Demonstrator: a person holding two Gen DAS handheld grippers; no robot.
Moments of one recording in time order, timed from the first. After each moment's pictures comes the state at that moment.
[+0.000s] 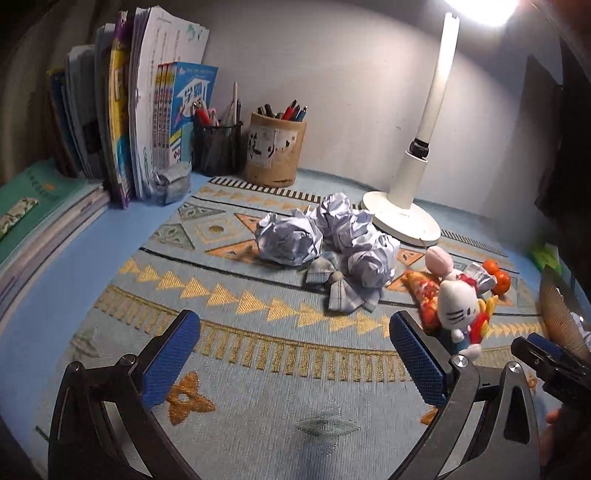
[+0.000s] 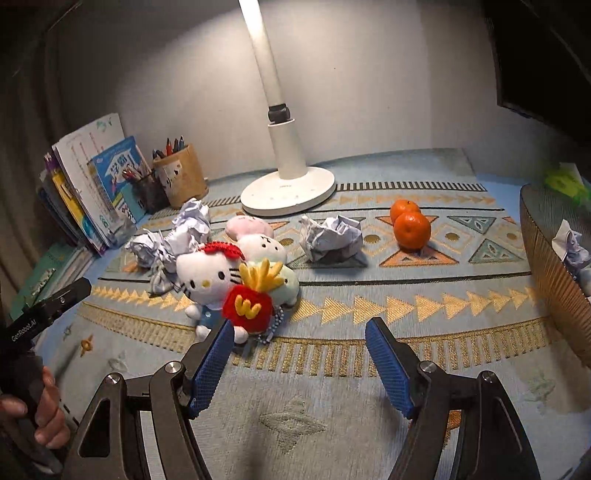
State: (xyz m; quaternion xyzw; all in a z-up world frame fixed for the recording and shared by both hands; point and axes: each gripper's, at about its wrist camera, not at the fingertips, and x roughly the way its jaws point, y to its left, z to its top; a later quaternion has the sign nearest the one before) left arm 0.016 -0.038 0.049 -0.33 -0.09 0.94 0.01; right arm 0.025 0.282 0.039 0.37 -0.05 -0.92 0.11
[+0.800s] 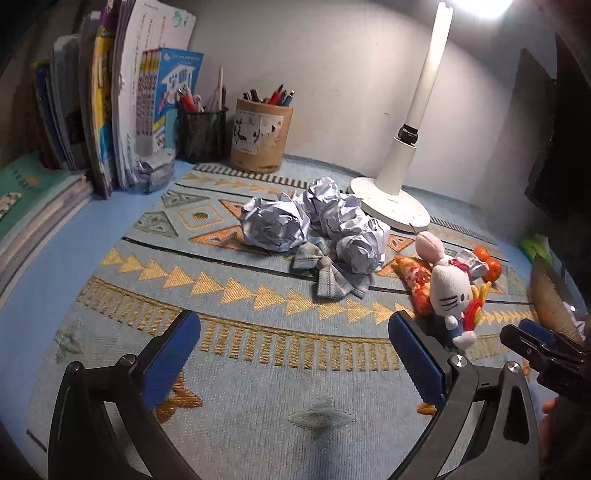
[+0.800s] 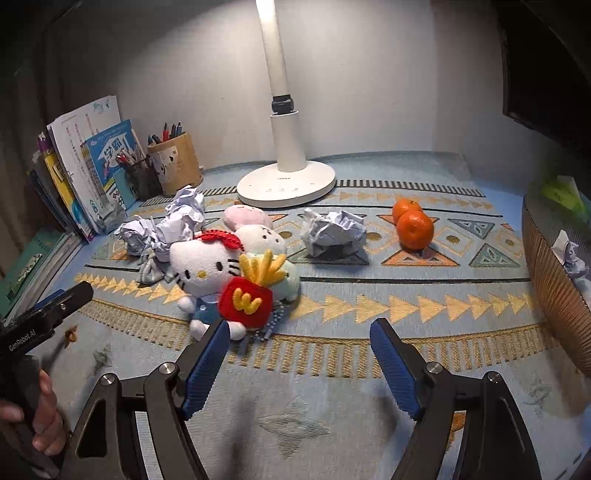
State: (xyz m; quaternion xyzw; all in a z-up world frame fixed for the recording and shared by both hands) left arm 0.009 -0.041 0.051 -0.36 -0.10 0.93 0.06; right arm 0.021 0.261 0.050 0.38 -0.03 -0.92 0.12
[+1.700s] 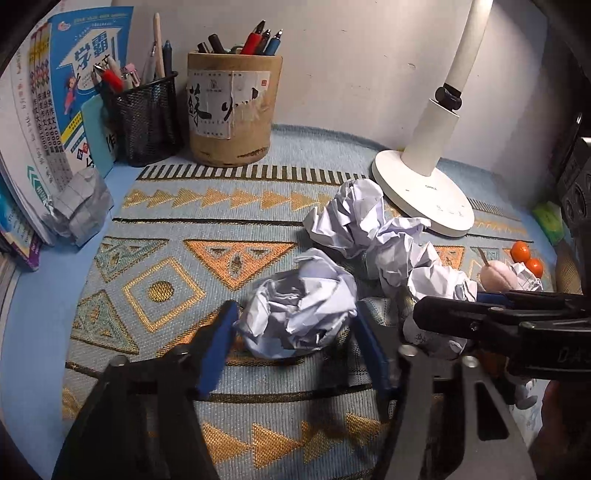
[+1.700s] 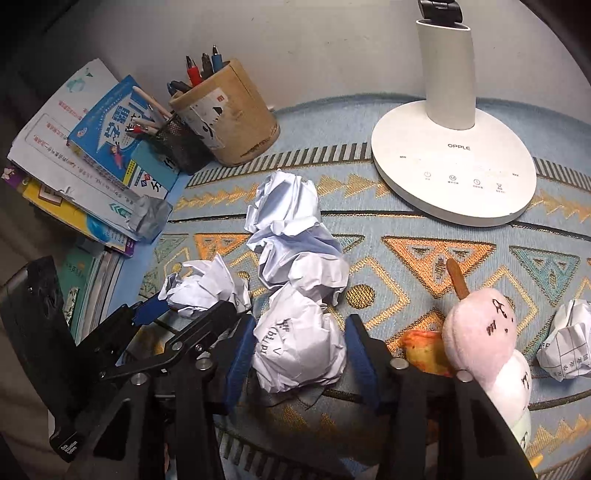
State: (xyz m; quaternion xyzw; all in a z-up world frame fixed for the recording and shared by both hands) left arm -0.132 -0.044 0.029 -0.44 -0.03 0.89 0.11; right arm -0.157 0.136 0.027 0.53 -0.10 -0.81 0.21
